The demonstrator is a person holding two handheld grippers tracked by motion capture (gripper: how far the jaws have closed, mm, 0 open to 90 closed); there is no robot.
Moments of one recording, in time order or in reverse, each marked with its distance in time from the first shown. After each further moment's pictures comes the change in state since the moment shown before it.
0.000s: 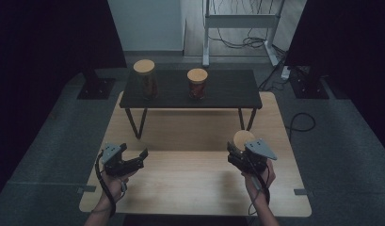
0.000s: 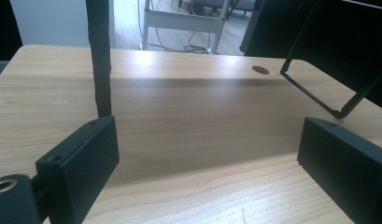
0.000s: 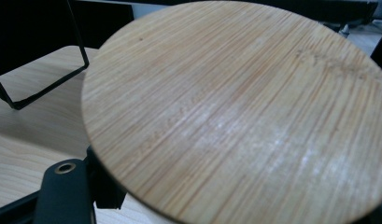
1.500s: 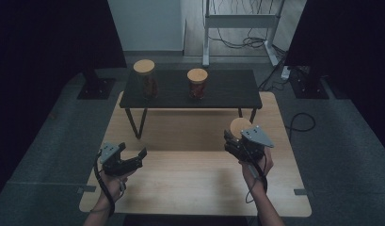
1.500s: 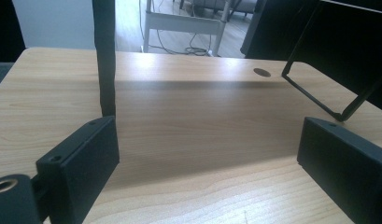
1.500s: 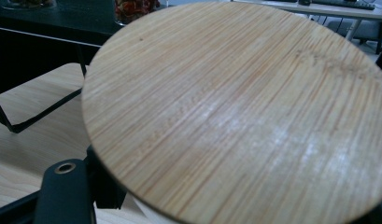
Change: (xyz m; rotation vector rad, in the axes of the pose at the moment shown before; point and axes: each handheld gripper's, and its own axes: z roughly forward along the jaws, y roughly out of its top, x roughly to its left) left arm 0.002 0.001 -0.002 -0.006 0.004 -0.003; right arm 0.005 0.030 0.010 -0.044 -0.003 -0.041
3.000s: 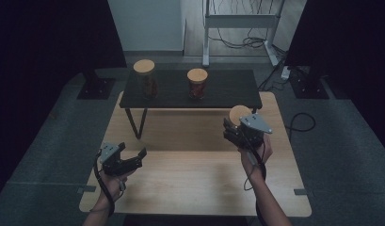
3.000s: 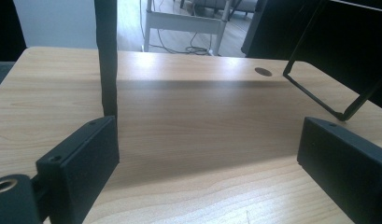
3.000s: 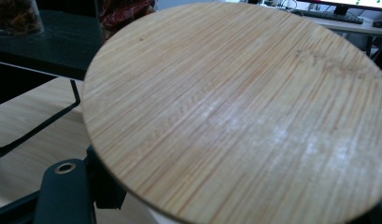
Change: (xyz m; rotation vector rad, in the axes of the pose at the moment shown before) left arm 0.002 0.000 0.001 0.002 0.003 -0.001; right arm -0.001 0.027 0.017 -0.022 -0.026 -0.011
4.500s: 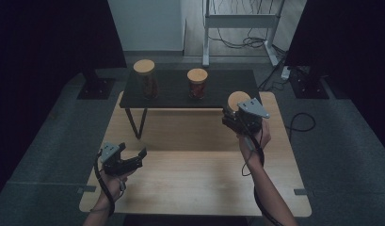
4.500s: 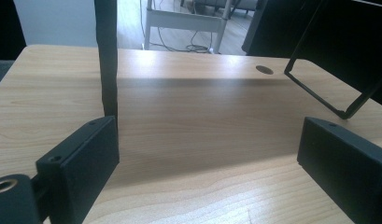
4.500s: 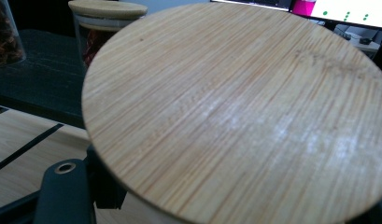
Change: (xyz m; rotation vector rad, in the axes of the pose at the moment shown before) left arm 0.000 0.000 0.002 0.007 0.002 0.002; right arm 0.000 0.028 0.022 -0.028 -0.027 -0.022
